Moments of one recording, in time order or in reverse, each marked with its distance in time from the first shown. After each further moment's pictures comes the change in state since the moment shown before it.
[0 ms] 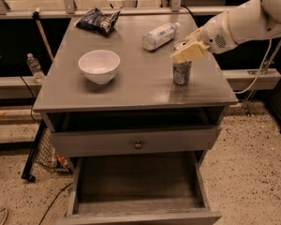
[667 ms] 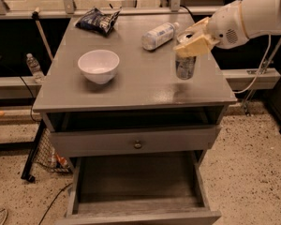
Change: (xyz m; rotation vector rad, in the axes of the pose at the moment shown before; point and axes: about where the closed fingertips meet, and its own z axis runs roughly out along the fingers) arm -0.028 0.029 -0.030 -0.014 -0.069 -0.111
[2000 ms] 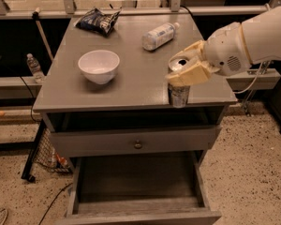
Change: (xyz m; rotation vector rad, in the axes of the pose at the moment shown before) arm -0.002 0.104 -0.010 -0.123 0.000 -0.021
